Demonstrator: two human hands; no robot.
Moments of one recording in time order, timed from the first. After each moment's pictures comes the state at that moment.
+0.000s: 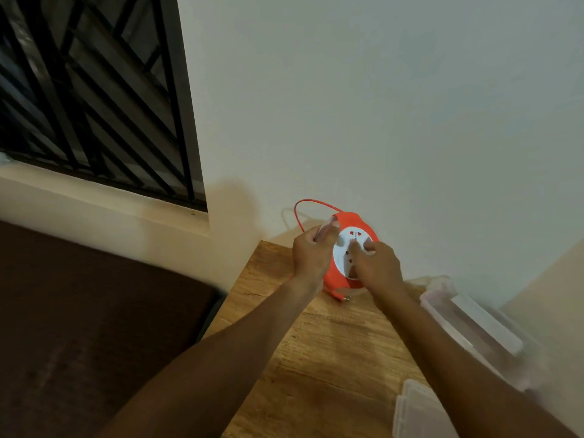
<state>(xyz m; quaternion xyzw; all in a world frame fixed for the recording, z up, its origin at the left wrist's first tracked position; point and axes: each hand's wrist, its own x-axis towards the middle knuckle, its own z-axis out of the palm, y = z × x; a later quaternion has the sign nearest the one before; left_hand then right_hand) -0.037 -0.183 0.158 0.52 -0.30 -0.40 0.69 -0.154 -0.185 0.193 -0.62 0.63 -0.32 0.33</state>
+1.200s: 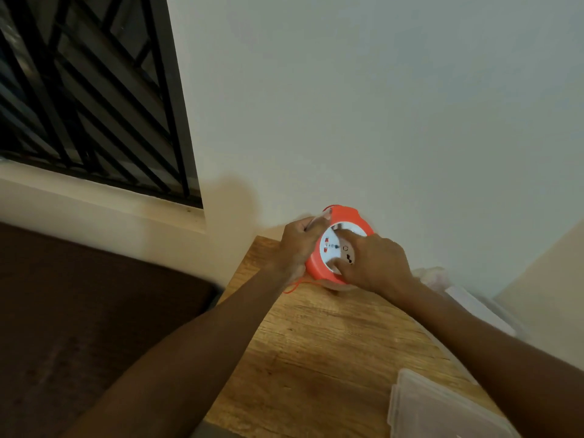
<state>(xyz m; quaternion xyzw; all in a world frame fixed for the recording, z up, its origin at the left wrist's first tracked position) -0.008 -0.184 0.161 0.50 -0.35 -0.47 0.63 -0.171 -0.188 0.211 -0.87 0.47 -0.12 -0.06</state>
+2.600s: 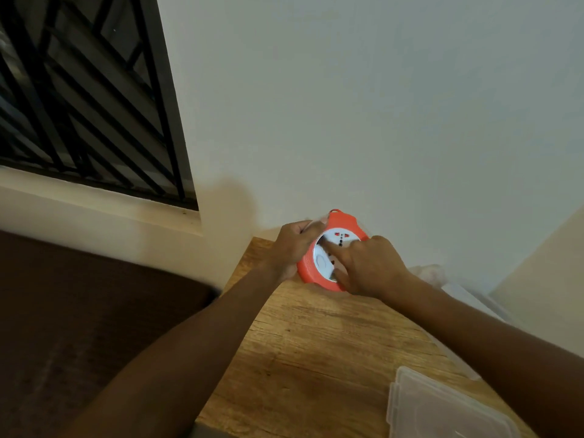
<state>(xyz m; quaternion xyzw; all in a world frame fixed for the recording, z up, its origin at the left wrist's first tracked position) 0.001 -0.181 0.161 0.49 -0.40 -0.51 0.58 -0.176 -0.185 0.215 -0.92 0.31 -0.01 -0.22</state>
